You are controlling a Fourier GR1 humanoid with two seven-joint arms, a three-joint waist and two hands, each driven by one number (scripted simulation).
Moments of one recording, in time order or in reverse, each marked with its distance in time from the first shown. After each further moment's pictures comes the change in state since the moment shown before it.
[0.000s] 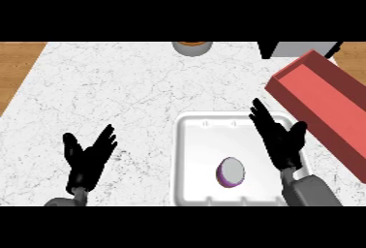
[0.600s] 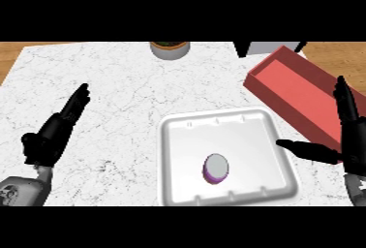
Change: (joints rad) left arm -0.124 0.235 0.009 -0.192 -0.204 -0.060 -0.212; right arm 0.095 -0.310 -0.099 -0.322 0.365 -0.330 0.036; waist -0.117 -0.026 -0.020
